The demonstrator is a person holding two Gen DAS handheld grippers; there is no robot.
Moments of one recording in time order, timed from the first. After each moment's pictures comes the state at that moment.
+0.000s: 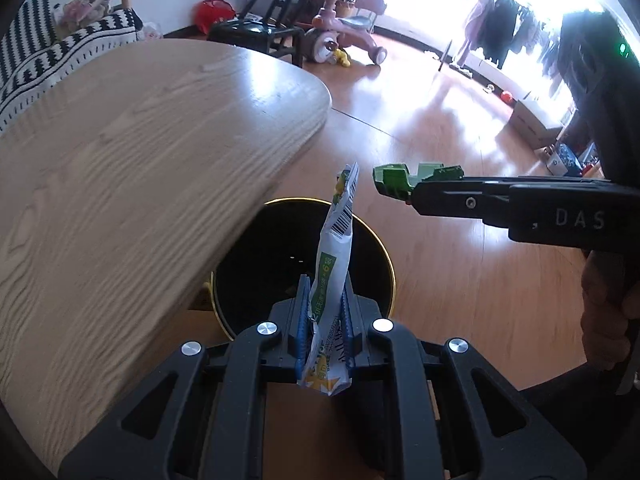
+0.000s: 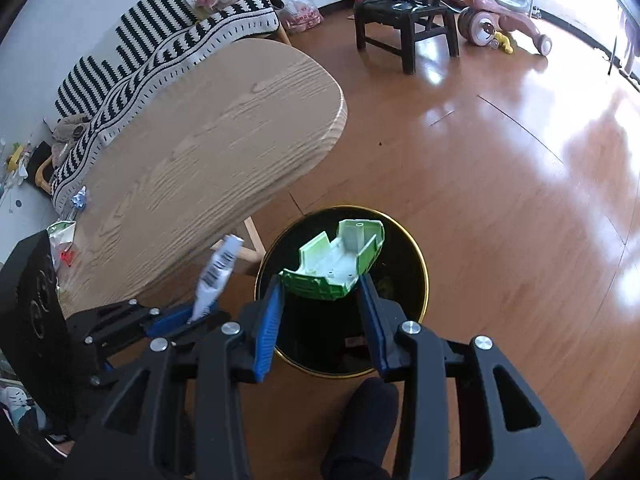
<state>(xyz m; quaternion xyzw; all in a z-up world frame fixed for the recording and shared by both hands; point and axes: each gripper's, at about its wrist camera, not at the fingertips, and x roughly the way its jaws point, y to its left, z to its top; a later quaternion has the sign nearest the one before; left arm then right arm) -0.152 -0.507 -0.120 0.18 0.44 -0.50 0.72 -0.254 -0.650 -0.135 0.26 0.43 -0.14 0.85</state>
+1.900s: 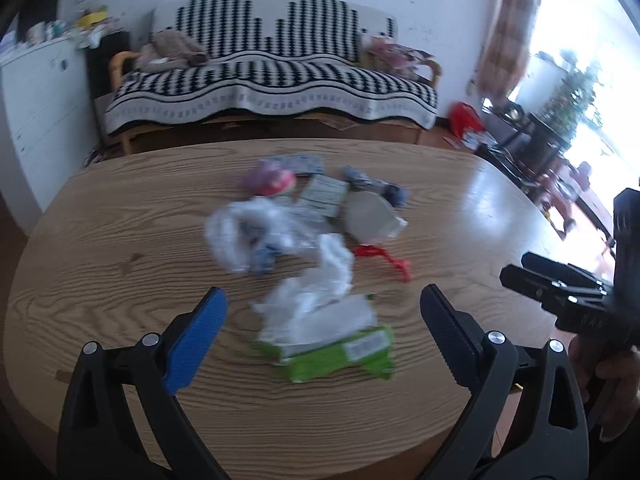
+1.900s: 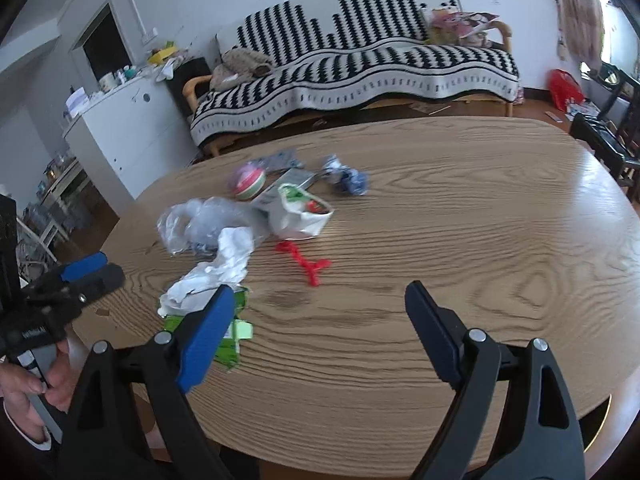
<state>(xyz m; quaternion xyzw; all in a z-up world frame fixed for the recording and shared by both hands) -0.038 -0.031 0.016 -0.01 0.38 -0.15 0.91 -0.036 -0.273 -0.023 0.10 0.36 0.10 0.92</state>
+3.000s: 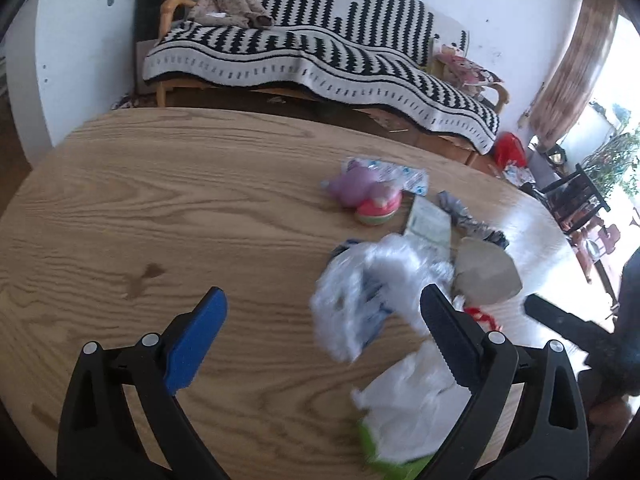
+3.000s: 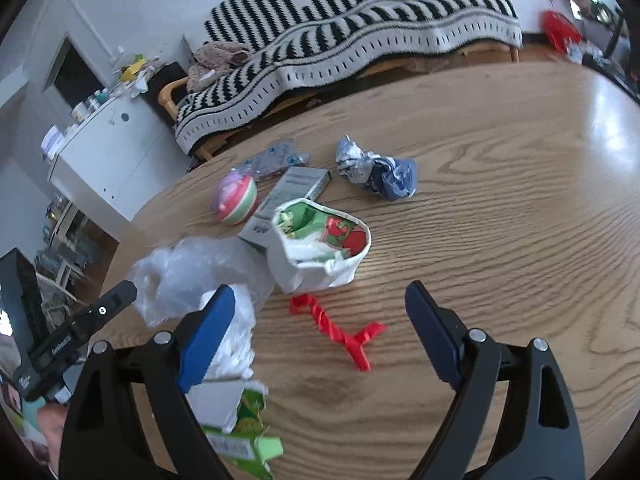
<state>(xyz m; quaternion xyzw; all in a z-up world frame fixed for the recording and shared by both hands) 0.077 0.024 -0.038 -0.10 0.41 -0.09 0.90 0.084 -0.250 -0.073 0.20 0.40 0.10 0.89</state>
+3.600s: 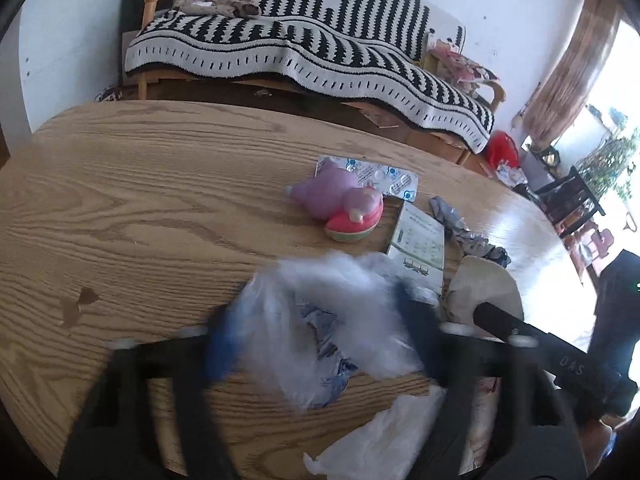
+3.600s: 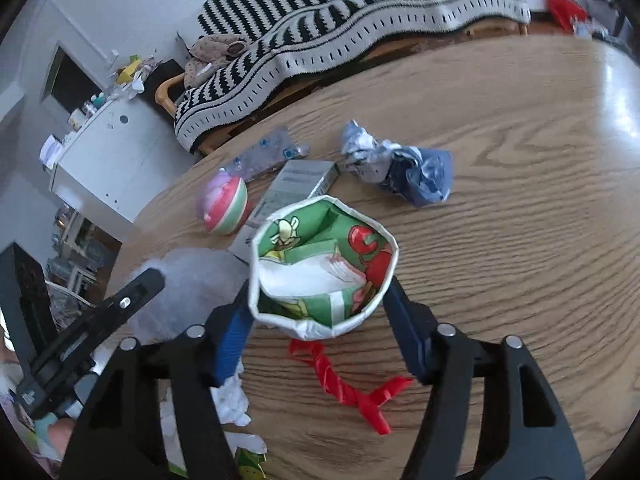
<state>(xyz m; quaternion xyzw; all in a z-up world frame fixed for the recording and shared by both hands) 0.115 -0.008 -0.057 -0.11 0.42 -0.10 0.89 0.127 -0.237 -0.092 0.21 0.41 0.12 0.88</state>
